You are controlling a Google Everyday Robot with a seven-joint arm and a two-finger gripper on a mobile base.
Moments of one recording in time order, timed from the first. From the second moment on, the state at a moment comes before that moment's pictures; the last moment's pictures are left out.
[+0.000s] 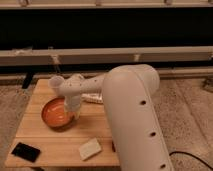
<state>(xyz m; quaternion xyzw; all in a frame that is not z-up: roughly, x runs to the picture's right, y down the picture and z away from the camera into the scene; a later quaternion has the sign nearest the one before) -0.207 0.158 0.858 -0.33 0.20 0.68 0.63</state>
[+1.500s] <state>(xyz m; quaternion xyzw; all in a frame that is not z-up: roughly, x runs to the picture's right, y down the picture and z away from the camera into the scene) -0.189 0.120 0.818 -0.37 0.18 0.67 0.62</state>
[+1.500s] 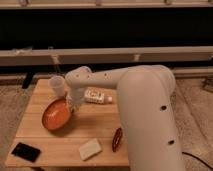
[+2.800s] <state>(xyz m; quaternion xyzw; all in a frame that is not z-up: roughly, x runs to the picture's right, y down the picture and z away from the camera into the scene) -0.192 0.101 0.796 -0.38 0.17 0.67 0.62</state>
